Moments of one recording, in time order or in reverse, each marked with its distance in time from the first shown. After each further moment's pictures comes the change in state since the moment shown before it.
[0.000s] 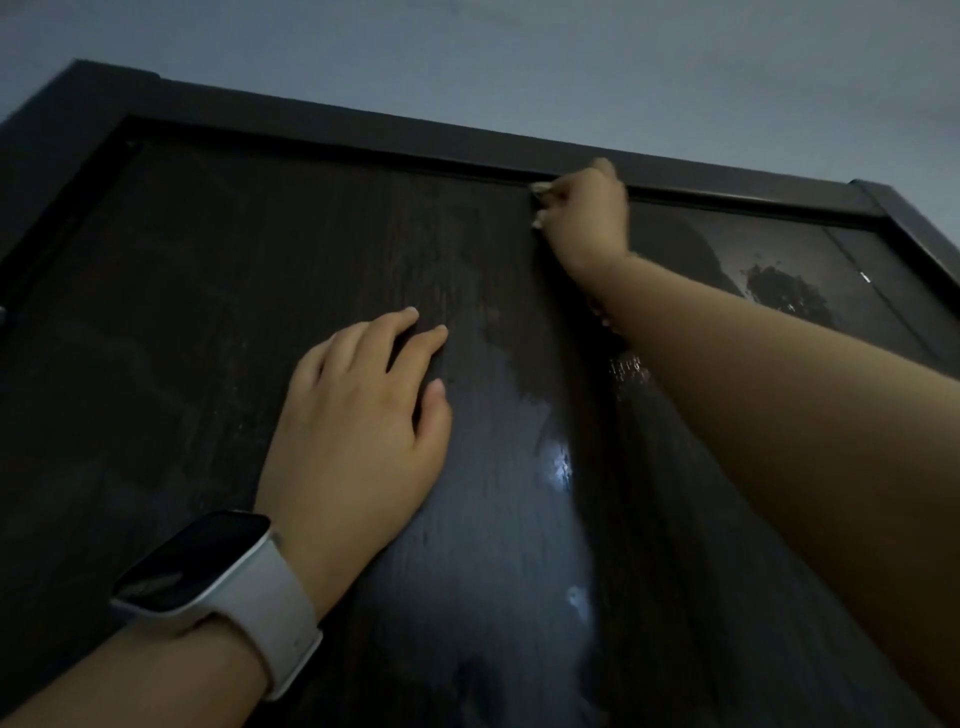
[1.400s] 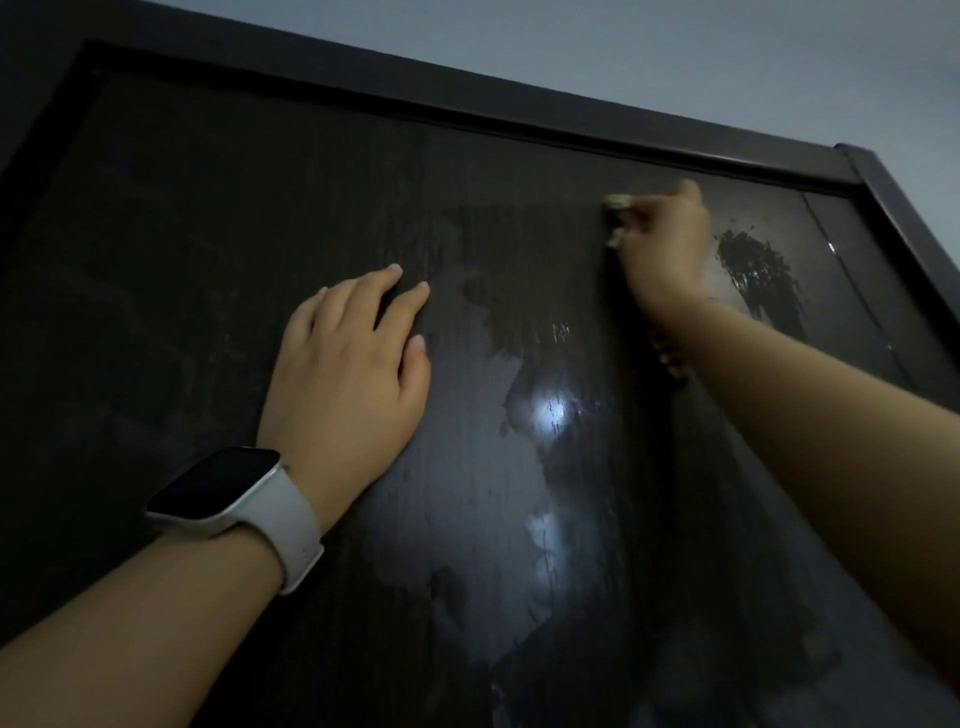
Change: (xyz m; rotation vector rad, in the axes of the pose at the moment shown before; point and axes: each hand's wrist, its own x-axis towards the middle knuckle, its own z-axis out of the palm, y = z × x) left_hand -0.002 0.004 0.000 0.017 0.007 0.006; right_hand -0.060 0.058 -0.052 -0.064 0.055 0.121
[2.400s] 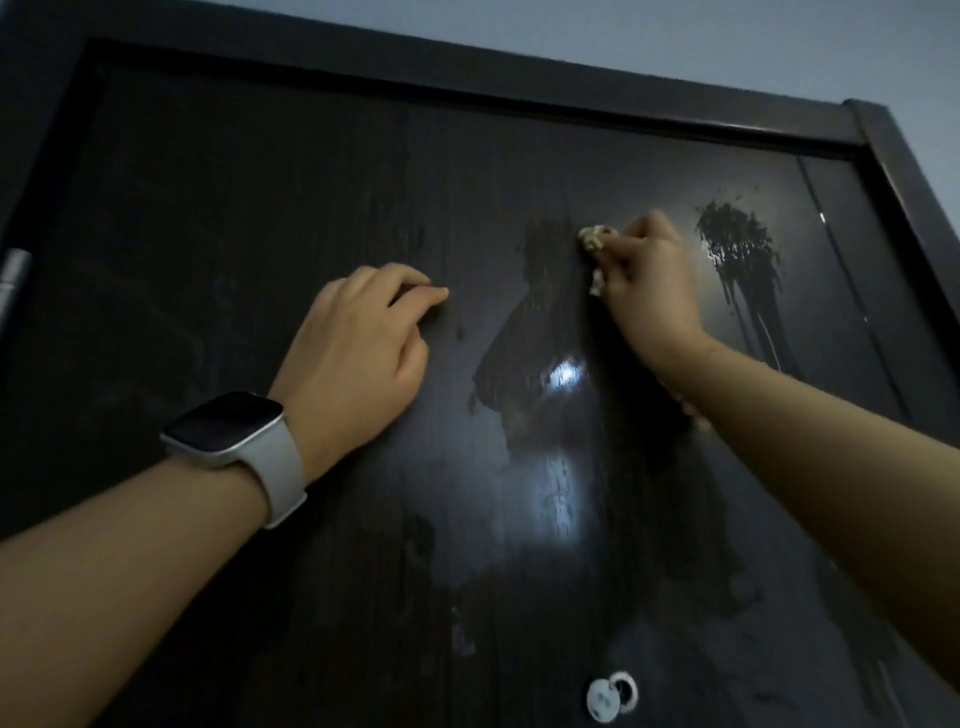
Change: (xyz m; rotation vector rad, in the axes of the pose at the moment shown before) left_hand 0.013 0.015 -0.025 -0.084 -0.129 0.170; right_hand -0.052 0.022 -0.031 0.096 -0.144 -0.204
